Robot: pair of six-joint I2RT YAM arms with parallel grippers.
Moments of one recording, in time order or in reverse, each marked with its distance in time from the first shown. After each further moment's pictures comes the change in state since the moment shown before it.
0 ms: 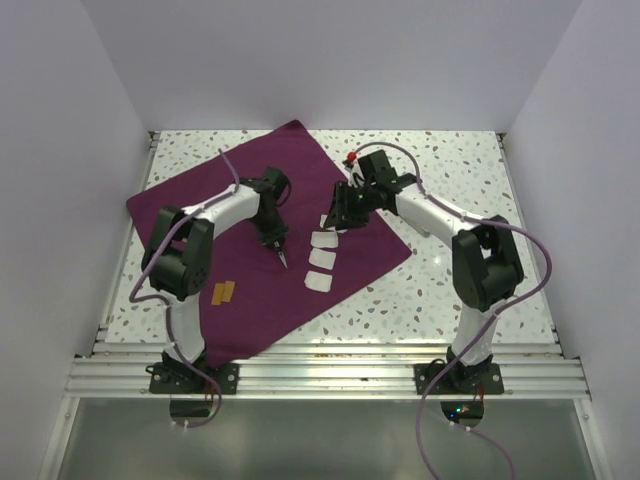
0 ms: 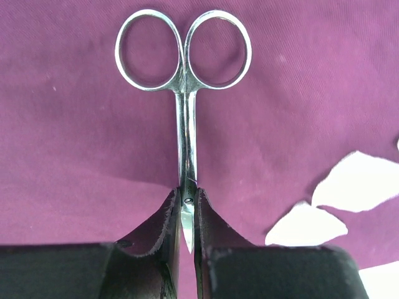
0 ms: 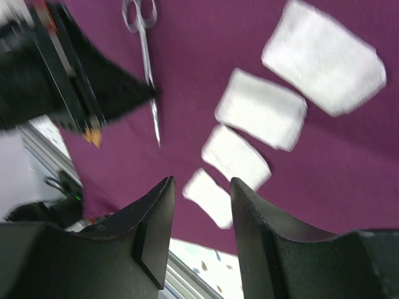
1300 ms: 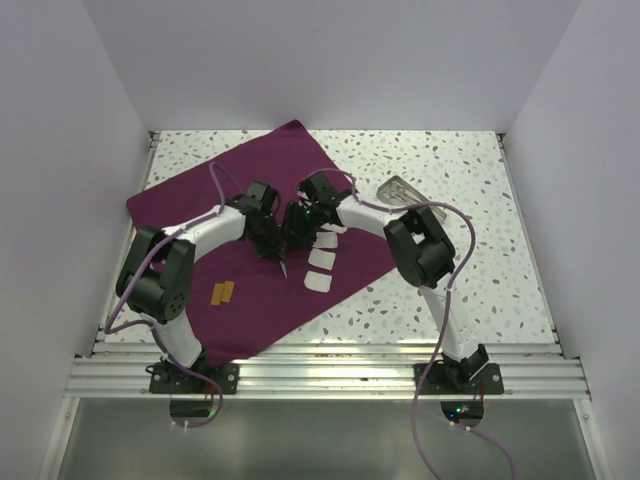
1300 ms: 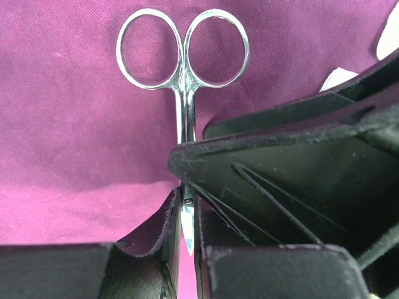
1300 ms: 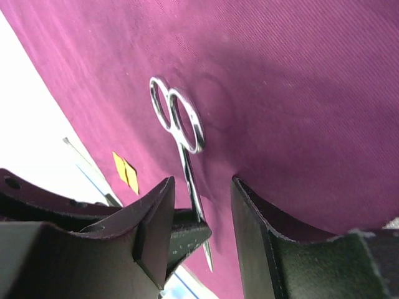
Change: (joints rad) left arm 0.000 -0.217 -0.293 0.240 0.143 0.114; right arm 0.203 0.448 0.298 0.139 -0.057 0.361
